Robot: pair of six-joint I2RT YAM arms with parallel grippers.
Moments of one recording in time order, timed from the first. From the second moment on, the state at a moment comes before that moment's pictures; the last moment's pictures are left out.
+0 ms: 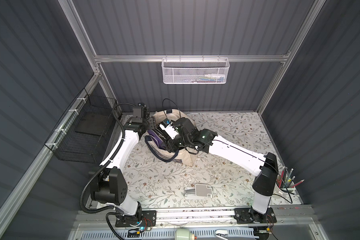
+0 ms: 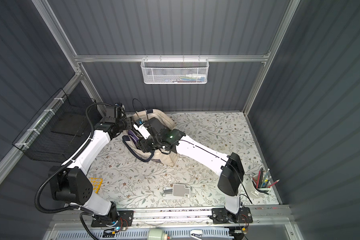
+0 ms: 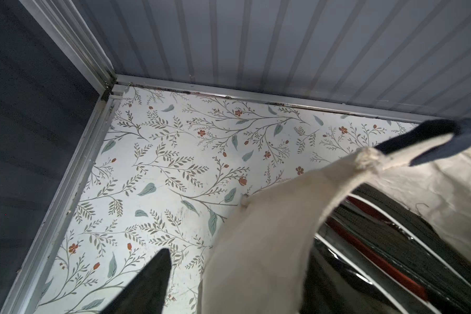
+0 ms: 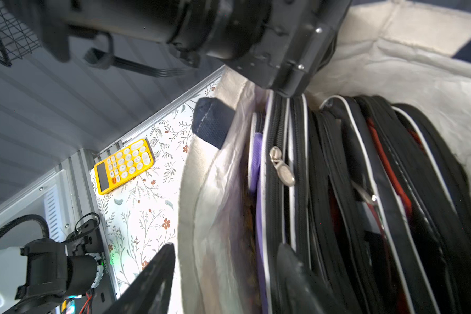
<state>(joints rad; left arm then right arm) -0.17 1.58 1.41 -0.51 -0.11 -0.18 0.98 1.86 1.80 -0.55 -0.12 0.13</state>
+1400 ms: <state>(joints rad) -0.14 1.59 1.42 -0.55 -0.02 -0.19 0.98 2.12 1.97 -0.39 0.03 0.09</state>
